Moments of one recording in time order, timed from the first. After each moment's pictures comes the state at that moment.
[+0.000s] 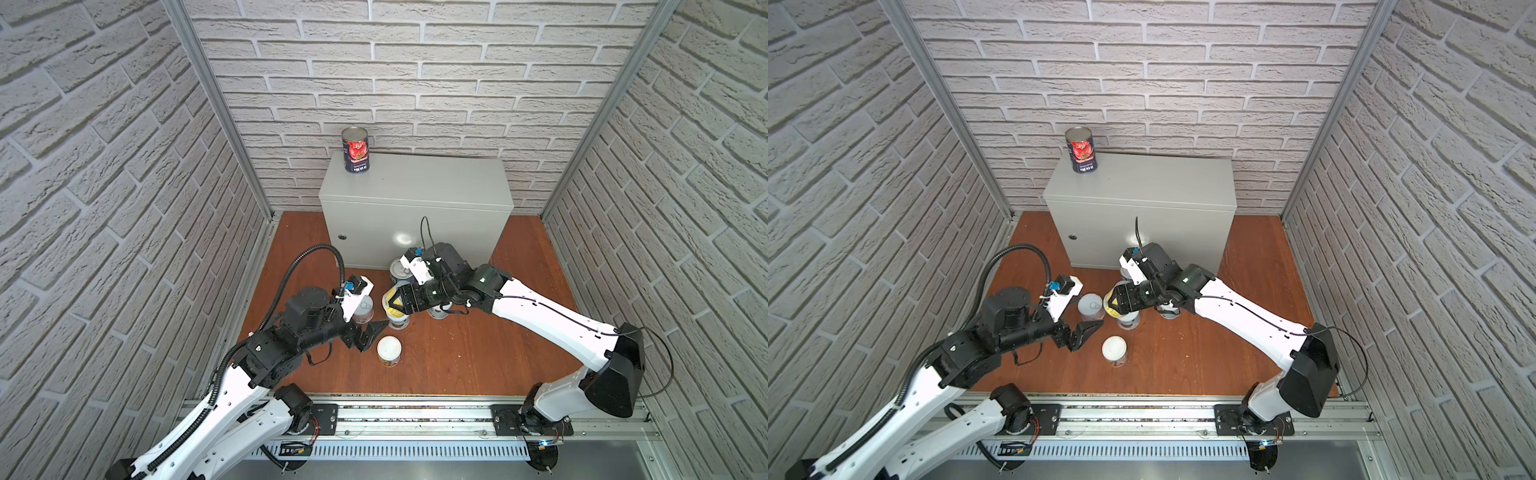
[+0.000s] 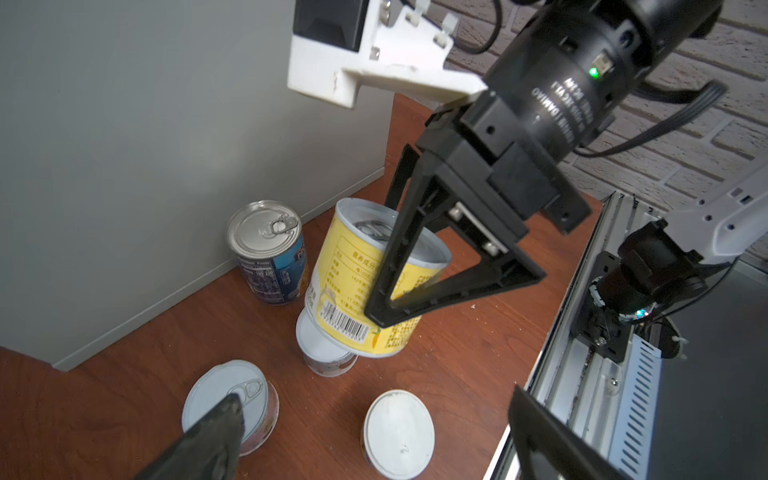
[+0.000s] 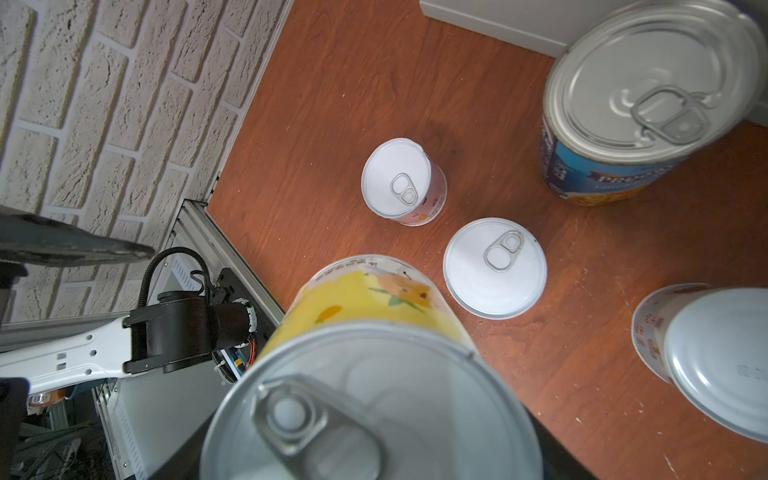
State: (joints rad) left arm -0.75 0.70 0.86 -0.61 0.18 -0.01; right arm 0.77 1.47 1.35 -0.73 -0.26 0.51
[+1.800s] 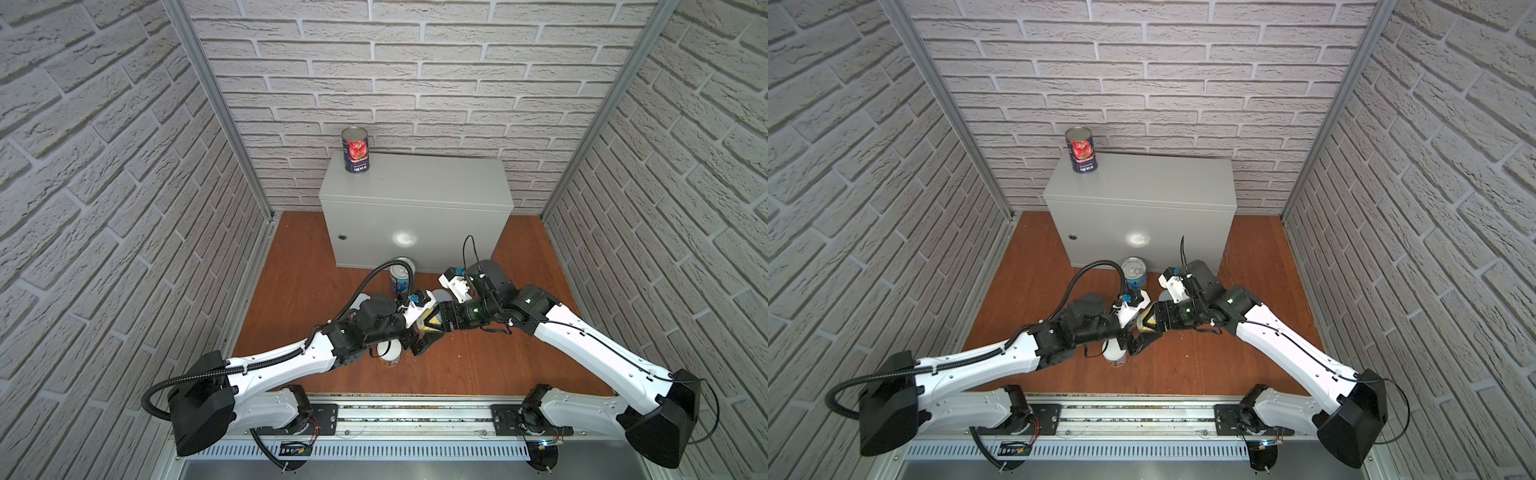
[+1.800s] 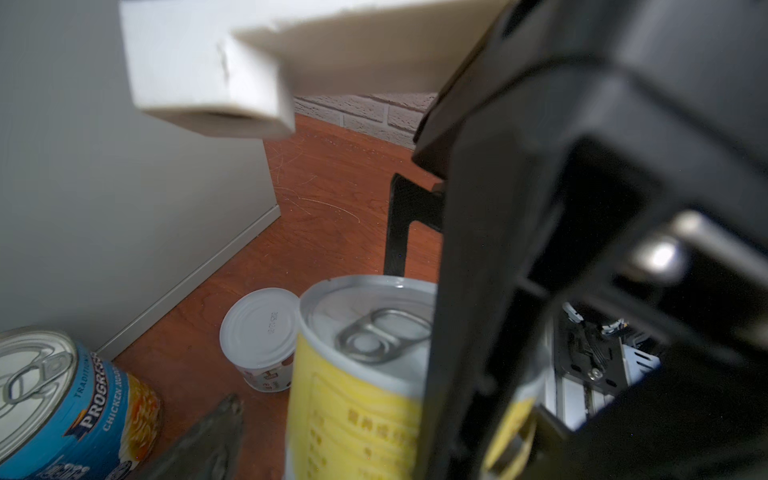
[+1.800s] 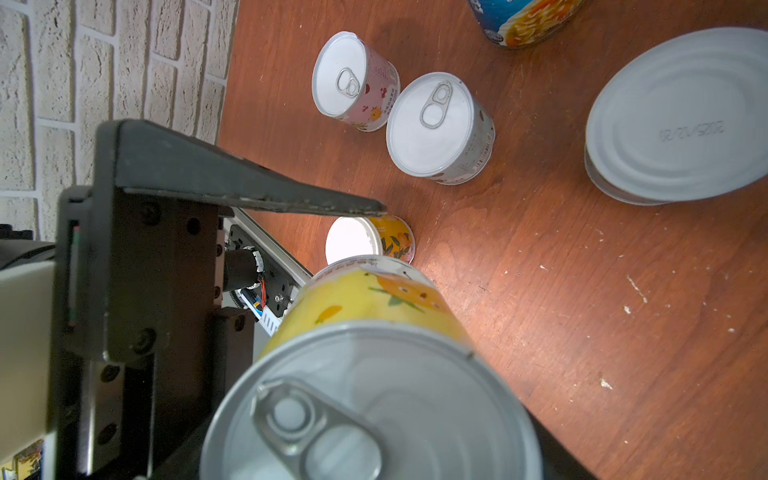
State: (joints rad) left arm -1.00 1.19 0.68 0.16 0.20 0.01; right arm 0.63 1.17 1.05 -0.82 -0.44 0.57
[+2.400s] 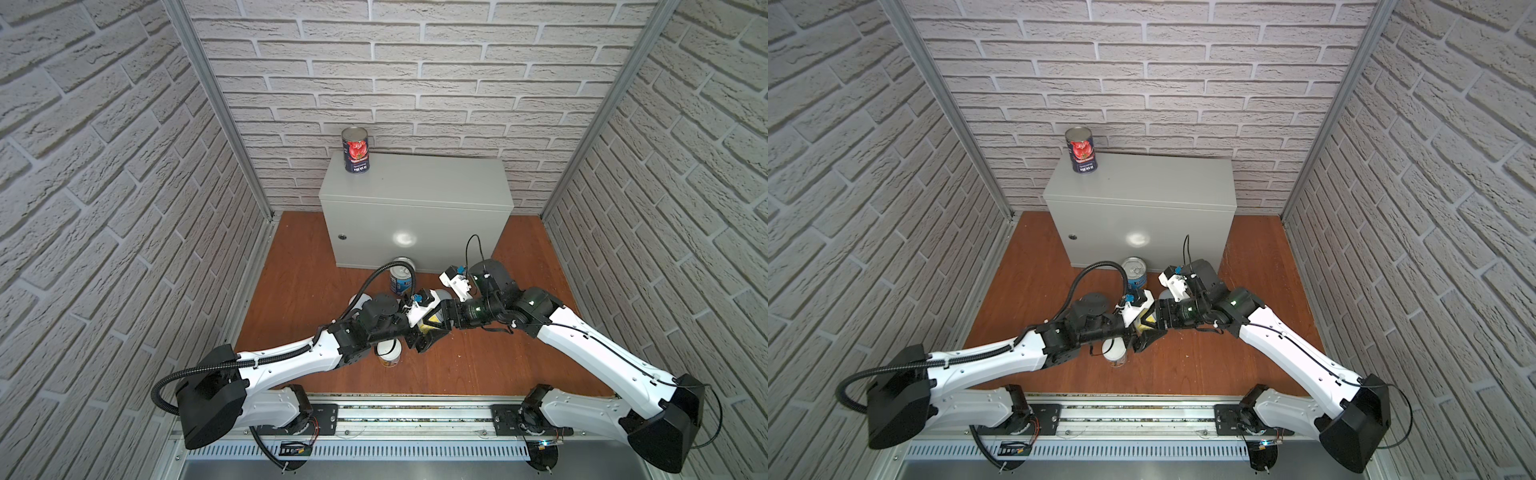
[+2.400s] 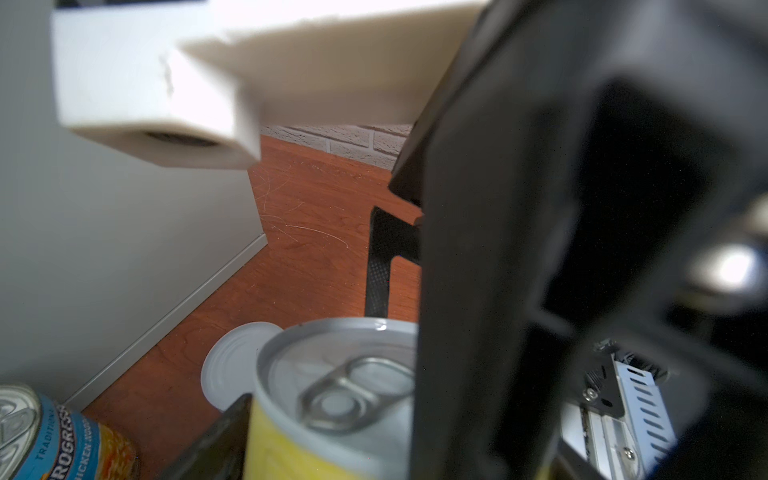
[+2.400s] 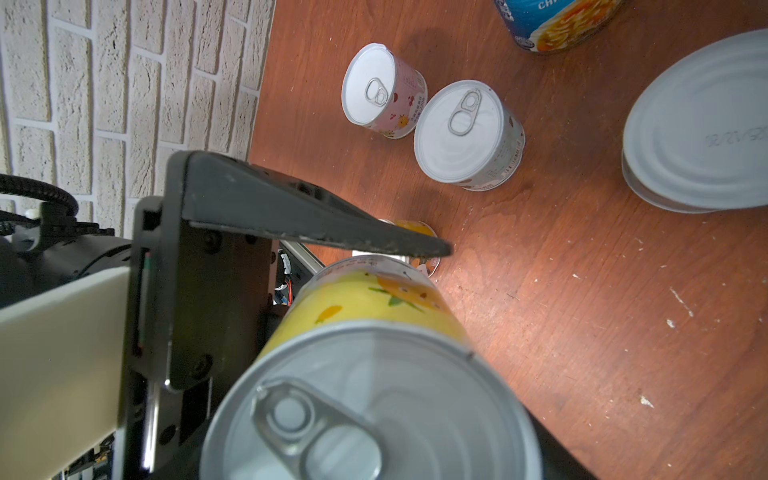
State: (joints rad) left arm -1.00 1.24 0.67 0.27 0.24 0.01; right arm 0.62 1.15 1.03 -0.76 -0.50 0.61
